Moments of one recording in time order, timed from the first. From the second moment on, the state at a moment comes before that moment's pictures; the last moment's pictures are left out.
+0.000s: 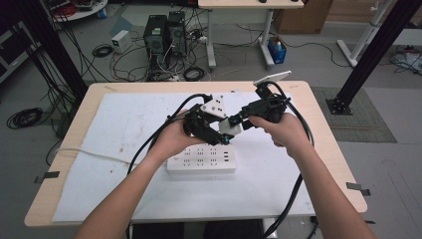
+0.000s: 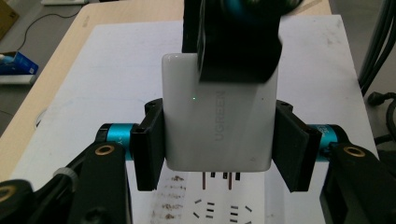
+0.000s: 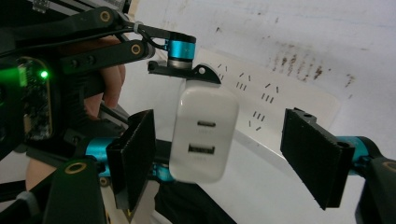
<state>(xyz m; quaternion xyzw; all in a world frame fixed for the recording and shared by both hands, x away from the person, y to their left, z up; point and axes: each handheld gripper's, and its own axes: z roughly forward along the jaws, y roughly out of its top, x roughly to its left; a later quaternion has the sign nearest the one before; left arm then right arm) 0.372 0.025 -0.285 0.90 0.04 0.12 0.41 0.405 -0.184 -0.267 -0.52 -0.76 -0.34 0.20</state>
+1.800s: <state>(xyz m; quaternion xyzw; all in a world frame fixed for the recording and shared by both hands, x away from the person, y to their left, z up) 0.378 0.211 -0.285 0.93 0.34 0.12 0.10 0.408 -0.177 -0.235 -0.34 -0.93 -0.12 -0.04</state>
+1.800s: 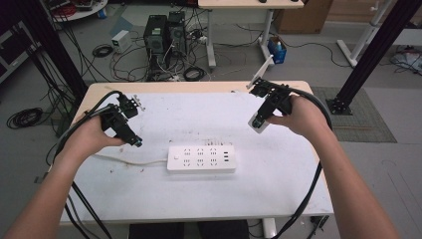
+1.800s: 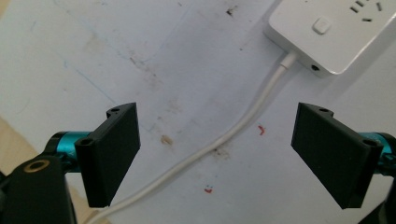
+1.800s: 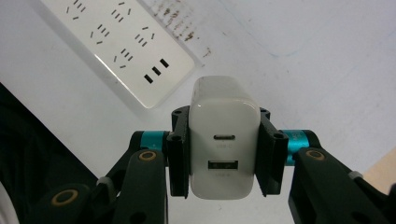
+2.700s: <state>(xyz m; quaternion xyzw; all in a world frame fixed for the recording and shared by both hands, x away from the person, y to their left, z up) 0.359 0.217 -0.308 0.94 0.30 0.10 0.14 0.415 -0.048 -0.333 -0.04 -1.00 -0.03 -0.01</state>
